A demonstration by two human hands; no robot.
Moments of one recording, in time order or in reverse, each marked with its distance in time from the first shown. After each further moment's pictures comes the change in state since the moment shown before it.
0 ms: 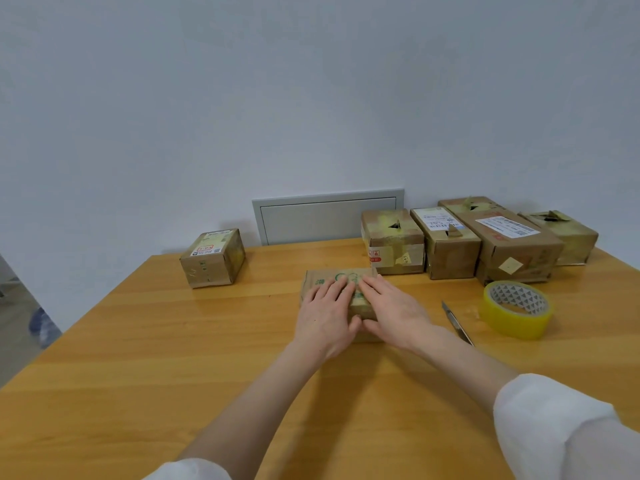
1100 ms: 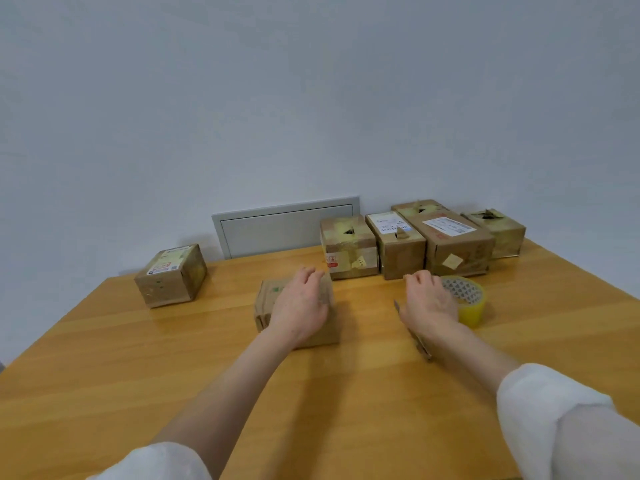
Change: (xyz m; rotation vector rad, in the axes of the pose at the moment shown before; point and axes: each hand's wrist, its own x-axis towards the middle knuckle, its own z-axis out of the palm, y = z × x) left_hand 0.024 0.037 -0.030 -0.205 0.021 -0.067; right_hand -0.042 0.094 -0.020 -0.076 0.175 0.526
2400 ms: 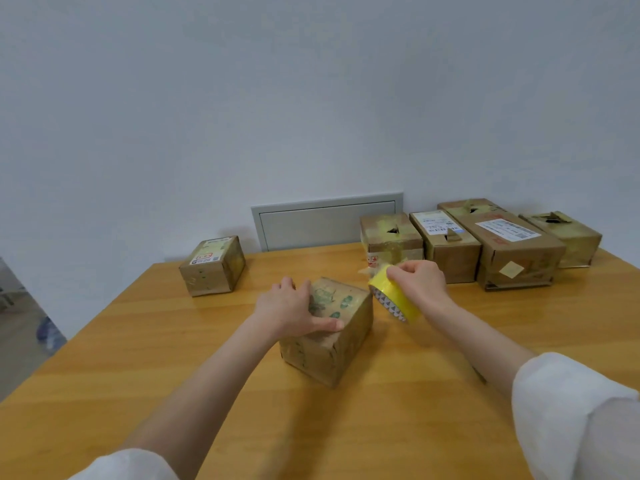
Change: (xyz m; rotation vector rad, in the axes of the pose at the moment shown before) left_hand -0.005 -0.064 -0.047 0.379 -0.408 -0.218; right_hand 0.035 -0.077 -0.001 0.885 -0.060 0.083
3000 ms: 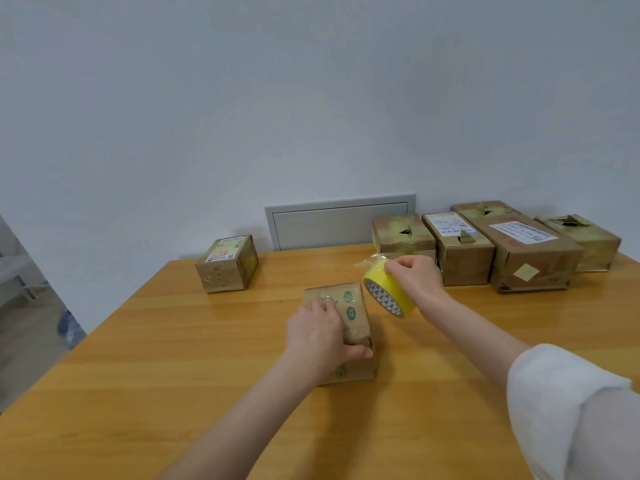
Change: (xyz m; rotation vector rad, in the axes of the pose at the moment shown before) left_hand -0.042 0.037 0.024 0.085 0.154 -0.066; right_hand -0.012 -0.025 0.013 0.114 -0.047 -0.068
